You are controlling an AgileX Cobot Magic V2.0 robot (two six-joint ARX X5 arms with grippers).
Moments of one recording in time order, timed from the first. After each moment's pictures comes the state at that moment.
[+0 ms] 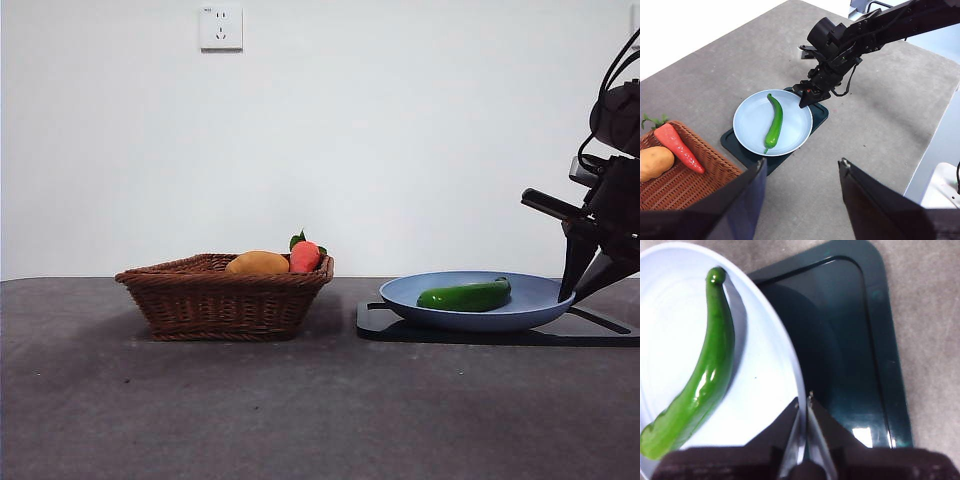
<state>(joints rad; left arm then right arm) -0.82 1.21 1.63 -0.92 0.05 0.02 -0.03 1.88 1.25 -0.46 -0.34 0.32</state>
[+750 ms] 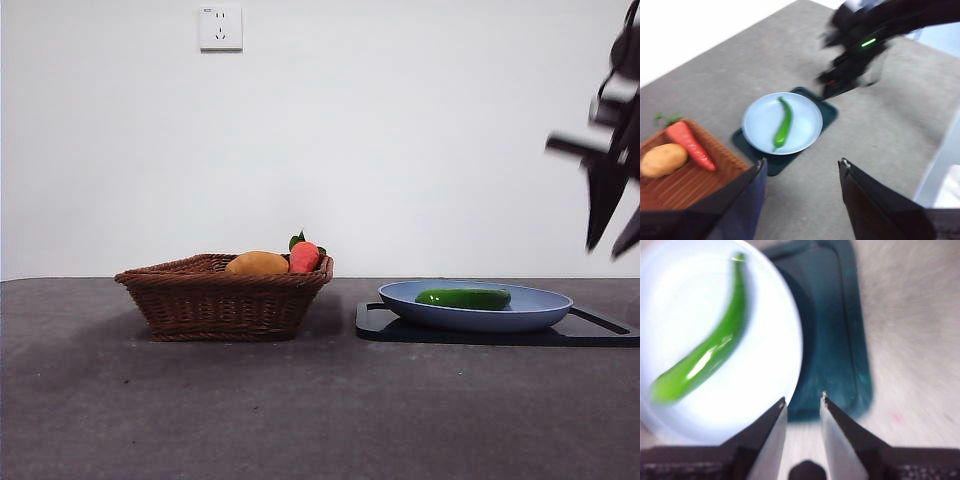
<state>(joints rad) -0.82 1.21 1.63 -0.92 0.00 0.02 -0.04 1.68 1.26 -0.69 -0.25 0.23</state>
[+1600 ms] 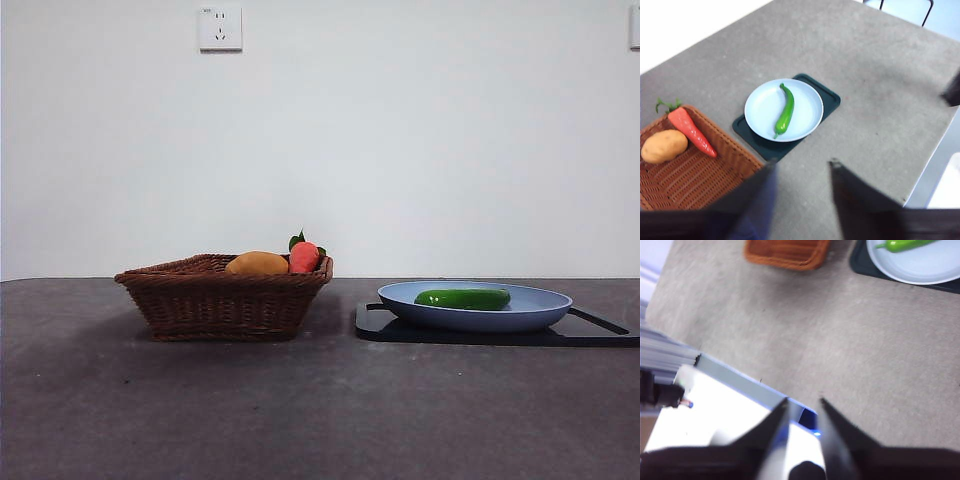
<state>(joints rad) -0.82 1.21 1.63 -0.97 0.00 0.02 0.16 0.89 1.26 -1.34 -0.55 -0.01</state>
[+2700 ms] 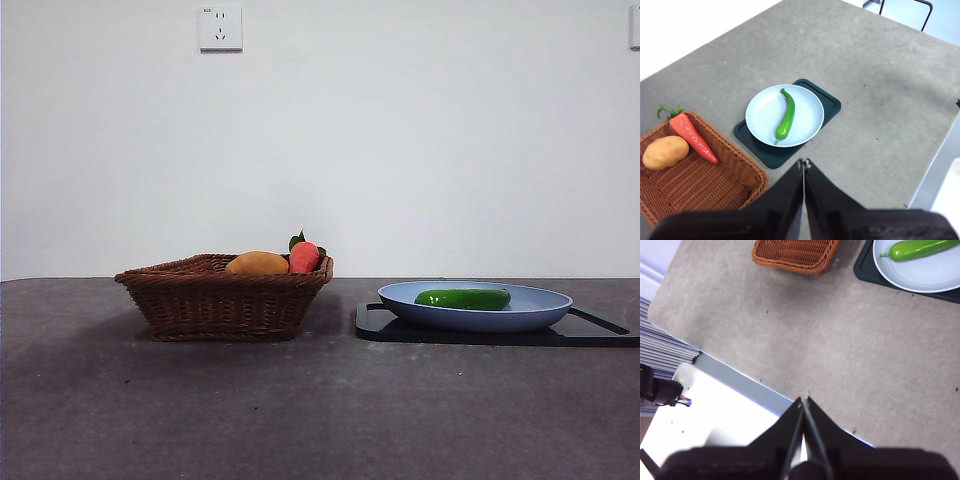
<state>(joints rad) -0.82 1.21 1.63 -0.94 -0.01 0.03 0.16 0.85 1.26 -1.35 -0.55 -0.02</state>
